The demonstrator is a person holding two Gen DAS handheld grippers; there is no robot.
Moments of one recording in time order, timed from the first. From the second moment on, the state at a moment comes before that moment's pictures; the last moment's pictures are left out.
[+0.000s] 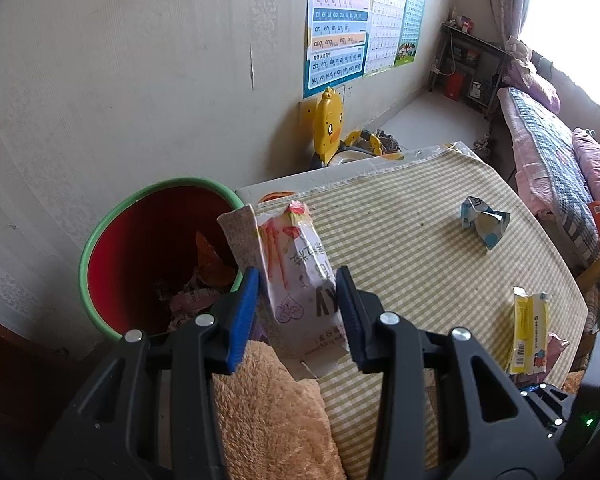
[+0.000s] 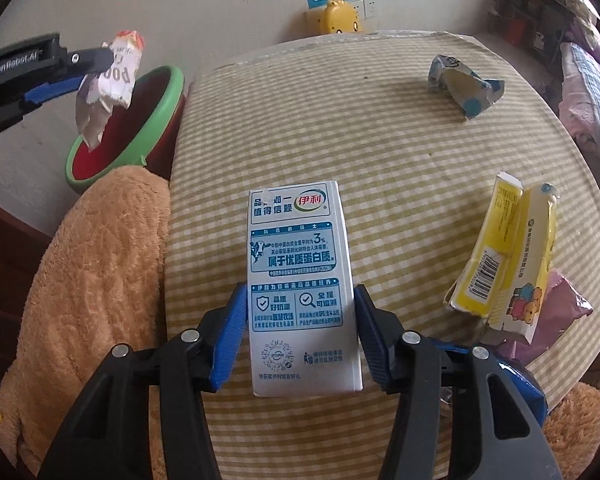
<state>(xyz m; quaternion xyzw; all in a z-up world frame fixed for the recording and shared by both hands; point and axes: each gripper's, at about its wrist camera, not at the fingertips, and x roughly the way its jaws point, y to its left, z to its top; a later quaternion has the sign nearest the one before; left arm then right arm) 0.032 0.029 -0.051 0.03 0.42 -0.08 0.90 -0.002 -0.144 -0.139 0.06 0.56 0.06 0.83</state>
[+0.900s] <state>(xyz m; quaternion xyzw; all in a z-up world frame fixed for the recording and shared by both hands) 0.085 0.164 -0.073 -0.04 0.44 0.04 0.90 0.121 -0.034 -0.054 0.08 0.44 0.19 0.87</state>
